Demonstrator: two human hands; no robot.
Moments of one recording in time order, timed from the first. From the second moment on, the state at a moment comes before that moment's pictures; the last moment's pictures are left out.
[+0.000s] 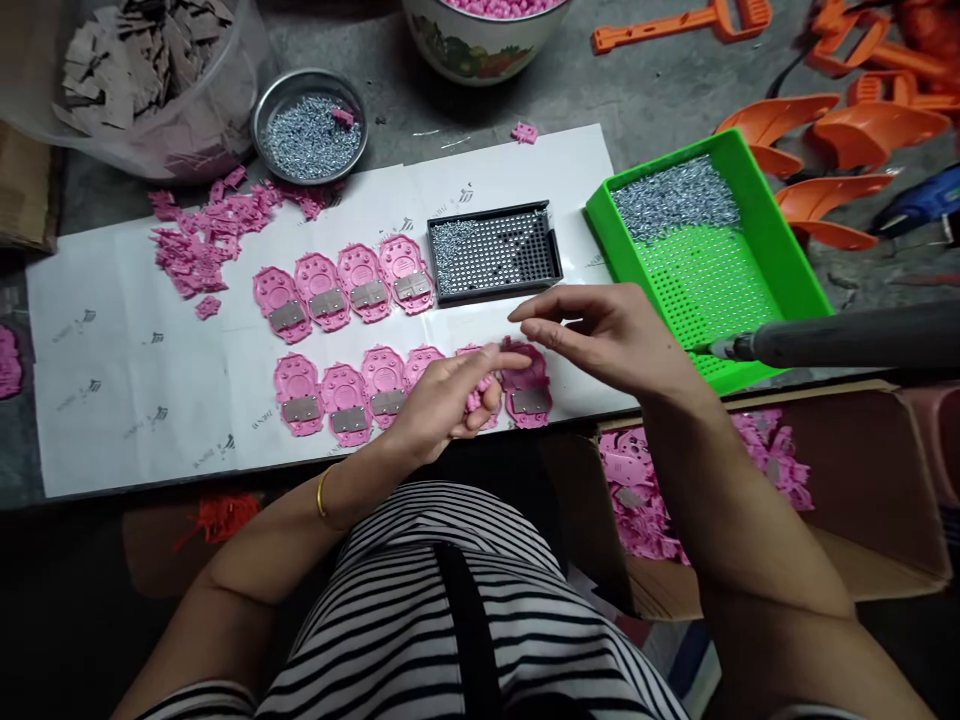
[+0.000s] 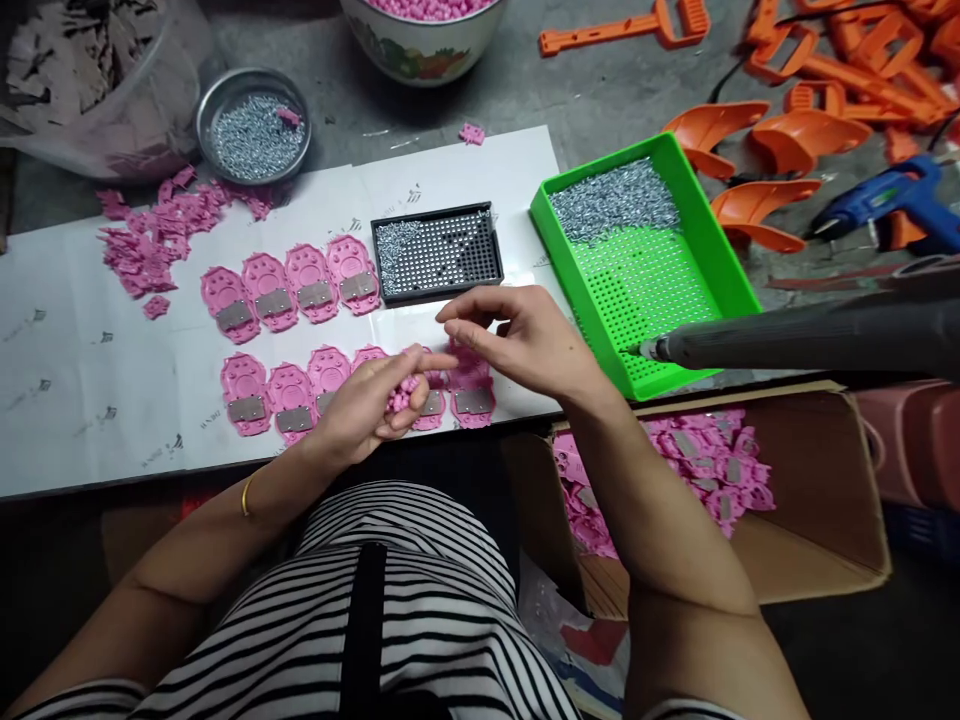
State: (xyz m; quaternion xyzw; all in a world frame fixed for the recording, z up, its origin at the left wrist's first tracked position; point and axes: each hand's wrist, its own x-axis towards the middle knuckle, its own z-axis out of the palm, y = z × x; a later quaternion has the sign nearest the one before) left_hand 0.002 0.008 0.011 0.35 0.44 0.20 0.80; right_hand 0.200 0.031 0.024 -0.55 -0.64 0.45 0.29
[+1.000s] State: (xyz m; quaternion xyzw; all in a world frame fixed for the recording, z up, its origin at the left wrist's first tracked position) left_hand -0.021 0.010 0.017 0.23 0.48 0.26 0.81; right_hand 0.158 0.035 0.041 -0.47 -0.74 0.43 0.22
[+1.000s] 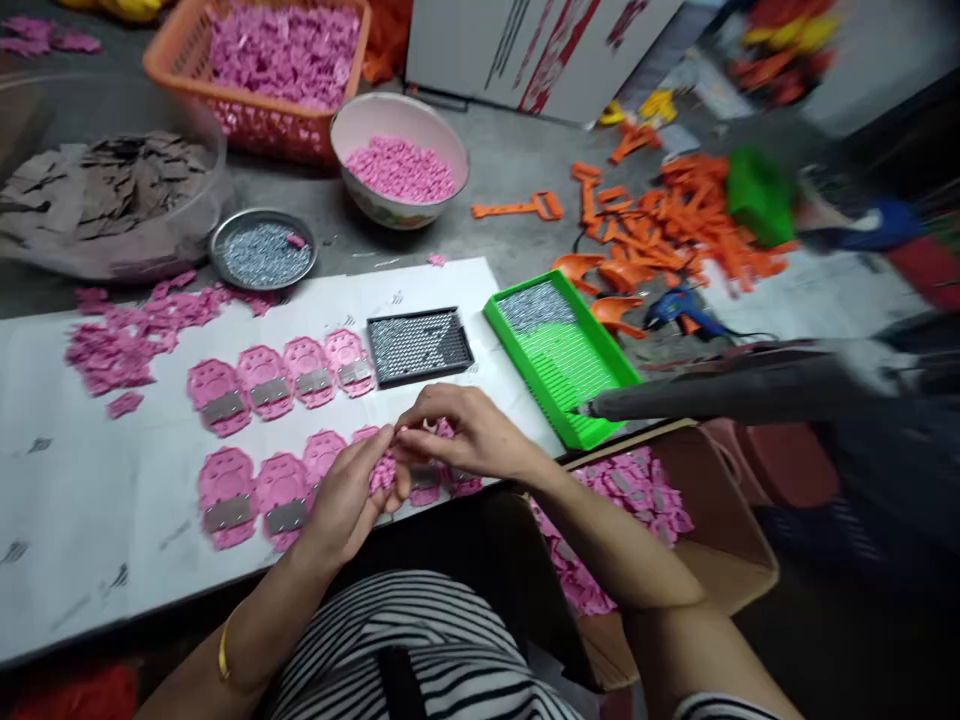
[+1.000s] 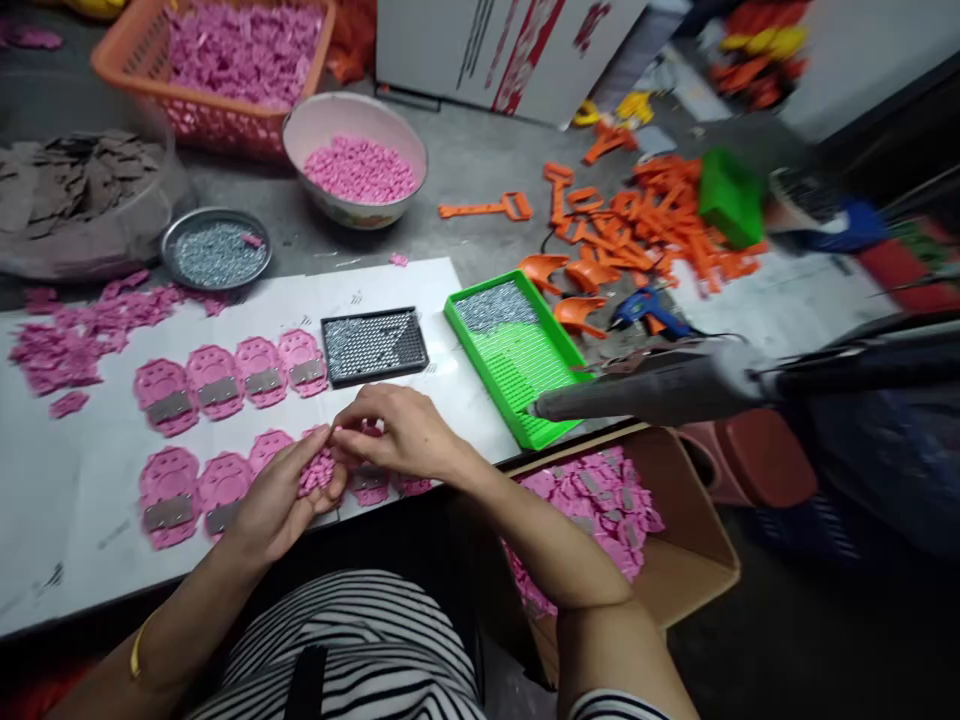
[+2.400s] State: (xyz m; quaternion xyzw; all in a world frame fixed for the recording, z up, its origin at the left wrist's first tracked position) left_hand -0.023 -0.019 0.014 0.87 0.41 -0.15 0.23; right_hand 0.159 0.070 -0.003 -0.50 -0.74 0.45 0.03
